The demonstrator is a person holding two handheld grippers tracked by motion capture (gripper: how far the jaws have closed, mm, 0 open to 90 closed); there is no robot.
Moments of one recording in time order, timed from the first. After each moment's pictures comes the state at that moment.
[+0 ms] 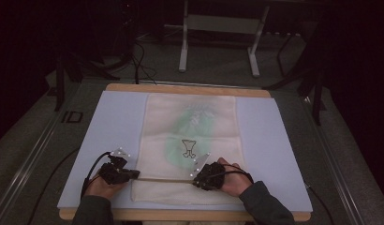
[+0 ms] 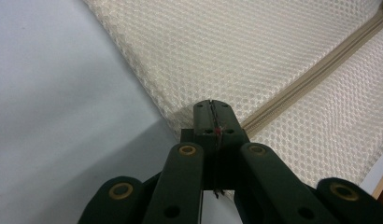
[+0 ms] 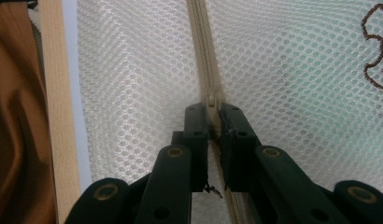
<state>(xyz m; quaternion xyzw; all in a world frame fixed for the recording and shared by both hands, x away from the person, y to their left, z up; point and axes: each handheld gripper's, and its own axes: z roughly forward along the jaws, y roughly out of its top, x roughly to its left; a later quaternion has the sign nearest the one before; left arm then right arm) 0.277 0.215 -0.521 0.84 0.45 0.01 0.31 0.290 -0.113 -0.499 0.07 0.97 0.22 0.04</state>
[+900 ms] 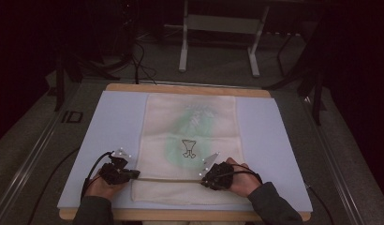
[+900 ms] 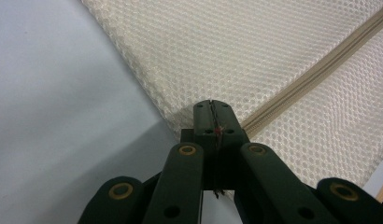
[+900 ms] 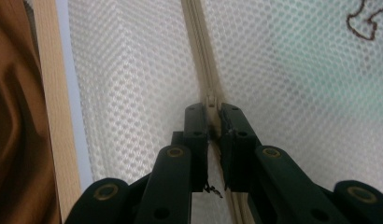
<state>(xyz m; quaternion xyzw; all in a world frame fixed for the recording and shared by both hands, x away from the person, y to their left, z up) 0.275 0.213 -0.520 0.84 0.44 0.02 0.31 0.291 -0.138 -0.497 0.08 0.97 0.21 0.04</state>
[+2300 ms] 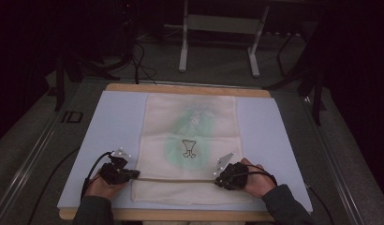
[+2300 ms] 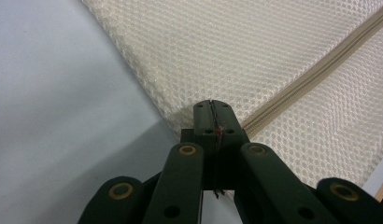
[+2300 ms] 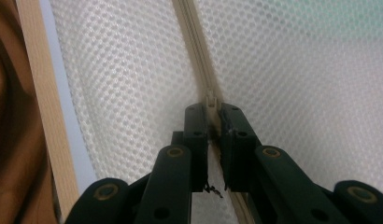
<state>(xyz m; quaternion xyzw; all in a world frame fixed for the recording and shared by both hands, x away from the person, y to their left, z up) 0.276 0.214 -0.521 0.84 0.44 0.02 0.31 0.293 -0.178 -0.496 0.11 0.97 0.19 0.04</state>
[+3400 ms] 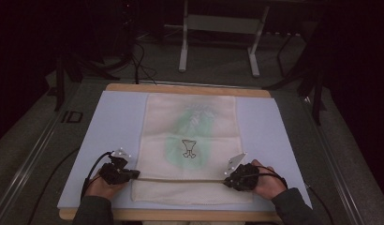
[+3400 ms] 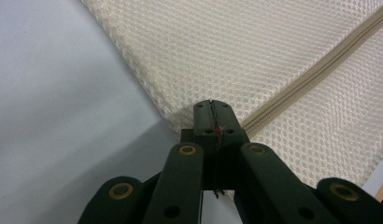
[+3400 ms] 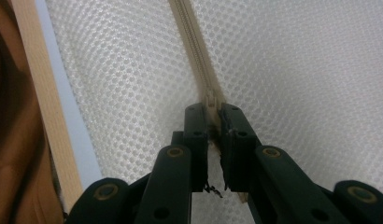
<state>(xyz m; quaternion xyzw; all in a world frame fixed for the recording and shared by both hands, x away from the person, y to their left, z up) 0.276 0.214 -0.521 0.84 0.44 0.02 0.31 0.291 -0.209 -0.495 0.13 0.97 0.20 0.04</state>
